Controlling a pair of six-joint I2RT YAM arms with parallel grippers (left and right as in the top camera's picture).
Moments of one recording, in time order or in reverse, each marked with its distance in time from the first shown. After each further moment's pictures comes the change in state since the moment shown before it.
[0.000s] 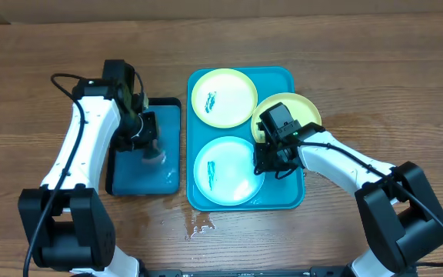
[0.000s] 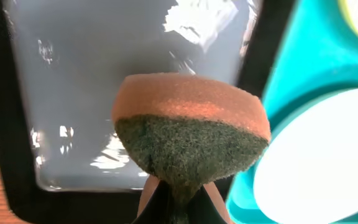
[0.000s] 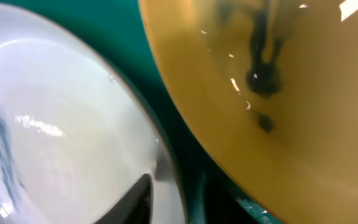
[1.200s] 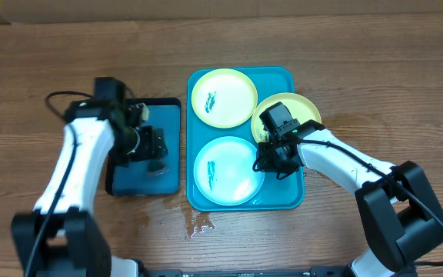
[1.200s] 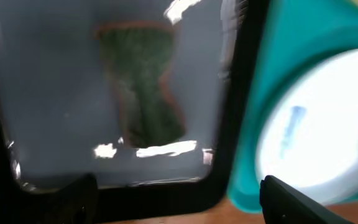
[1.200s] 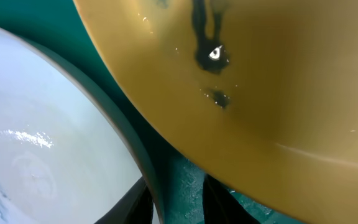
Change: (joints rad) left arm 0.040 -0.105 -0.181 0.087 0.052 0.082; right arm 0.000 0.005 0.031 -0.090 0.052 0.095
